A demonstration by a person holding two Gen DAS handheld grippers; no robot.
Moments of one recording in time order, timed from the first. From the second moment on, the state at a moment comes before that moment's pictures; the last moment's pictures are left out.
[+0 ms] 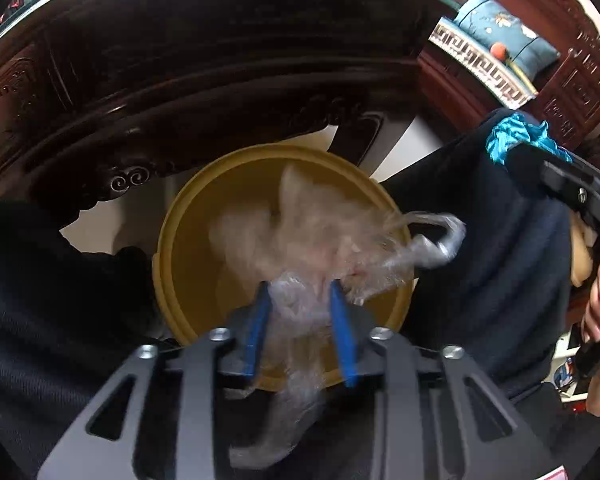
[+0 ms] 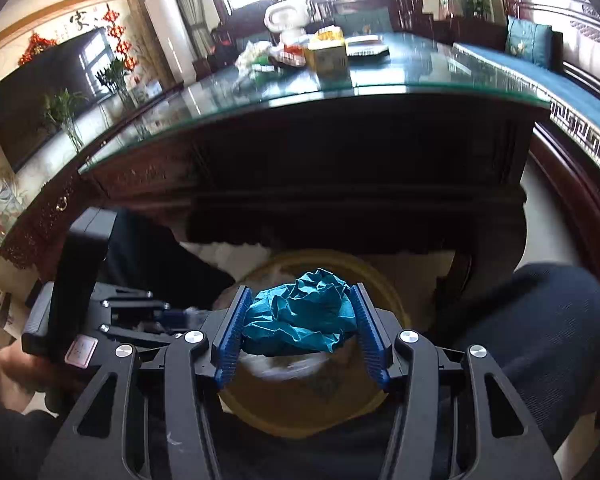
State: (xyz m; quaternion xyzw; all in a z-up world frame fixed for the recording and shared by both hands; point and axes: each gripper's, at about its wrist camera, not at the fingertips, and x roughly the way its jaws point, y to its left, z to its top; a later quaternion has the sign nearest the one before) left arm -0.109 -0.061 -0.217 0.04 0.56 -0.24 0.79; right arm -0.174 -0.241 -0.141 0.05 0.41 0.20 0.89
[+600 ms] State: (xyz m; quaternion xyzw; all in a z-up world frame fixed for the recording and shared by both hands) left arm -0.099 -0.040 -0.204 0.06 0.54 -0.19 0.82; right arm -0.152 -0.221 -0.165 0.04 0.44 0.23 0.86
